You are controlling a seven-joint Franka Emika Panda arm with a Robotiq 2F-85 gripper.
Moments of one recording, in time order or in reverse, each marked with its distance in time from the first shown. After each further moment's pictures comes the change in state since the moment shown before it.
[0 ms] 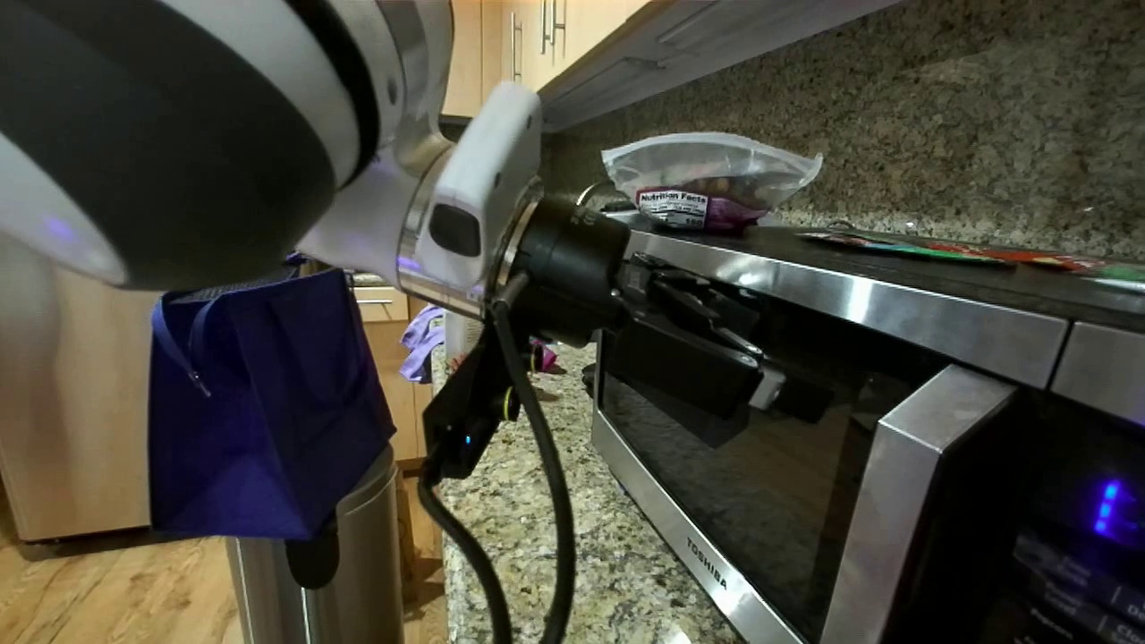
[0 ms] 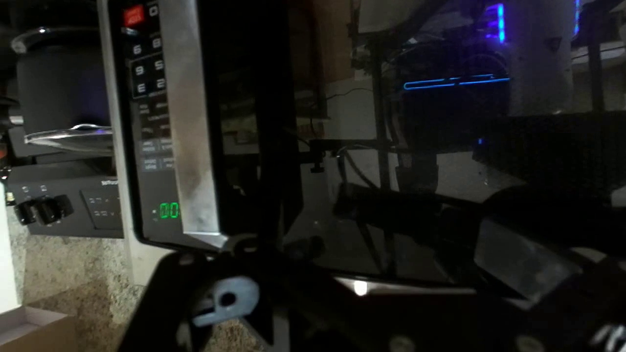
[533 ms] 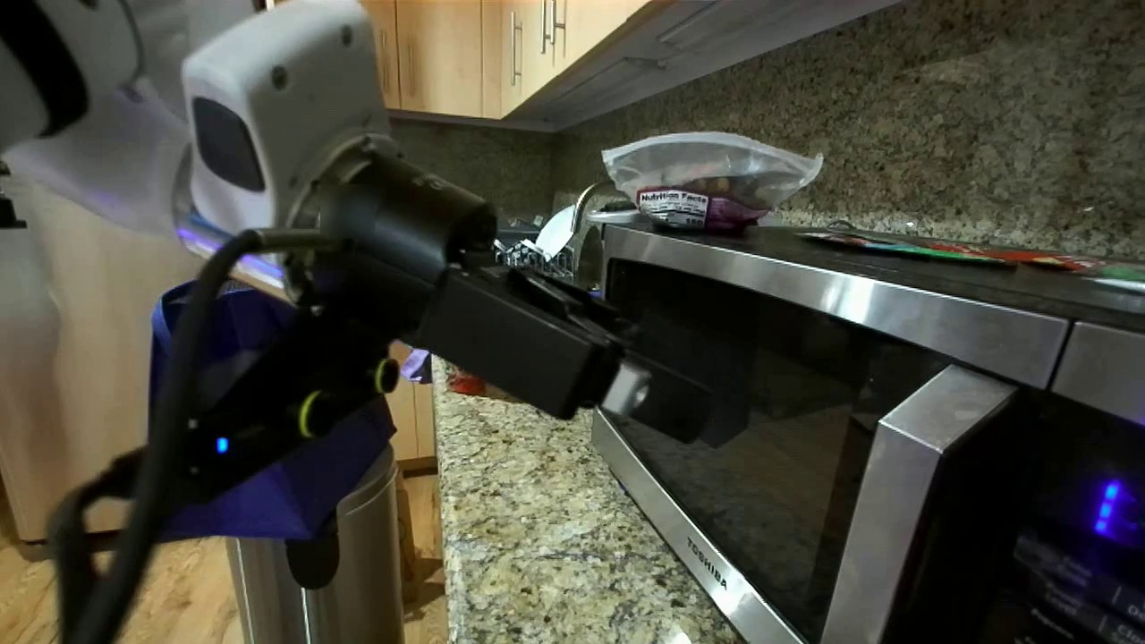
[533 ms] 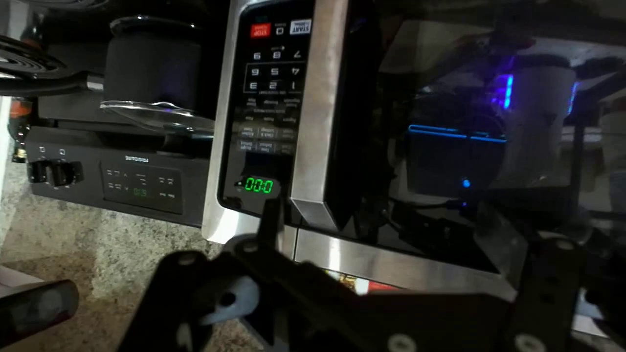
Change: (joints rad) arm 0.108 -0.237 -0.165 -0.240 0.005 0.063 -0.275
